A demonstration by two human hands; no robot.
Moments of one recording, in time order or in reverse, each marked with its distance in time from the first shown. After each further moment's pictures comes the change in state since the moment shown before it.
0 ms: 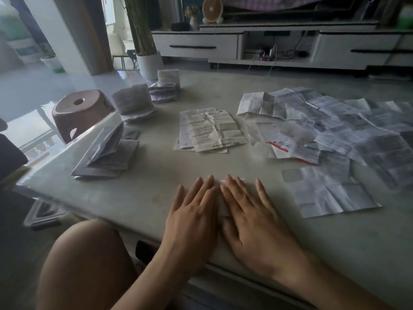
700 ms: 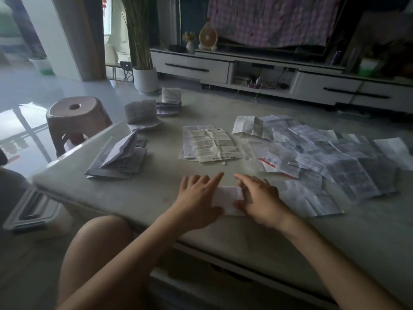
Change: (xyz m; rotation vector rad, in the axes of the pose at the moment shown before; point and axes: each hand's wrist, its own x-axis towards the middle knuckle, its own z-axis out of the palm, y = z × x) left_hand 0.032 -0.005 -0.036 -0.002 -0.281 -0.008; right_hand 0.026 0.021 -0.044 0.330 -0.186 0.245
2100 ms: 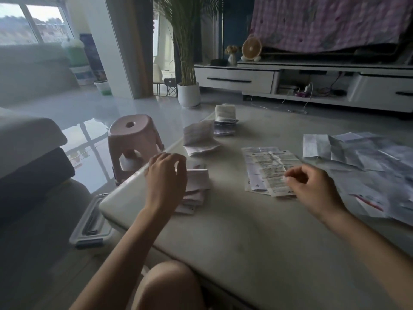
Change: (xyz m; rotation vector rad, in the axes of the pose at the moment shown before) left_hand 0.016 -0.185 -0.062 -0.233 0.865 -0.359; right_hand 0.120 -0.054 0.010 0.440 0.421 0.078
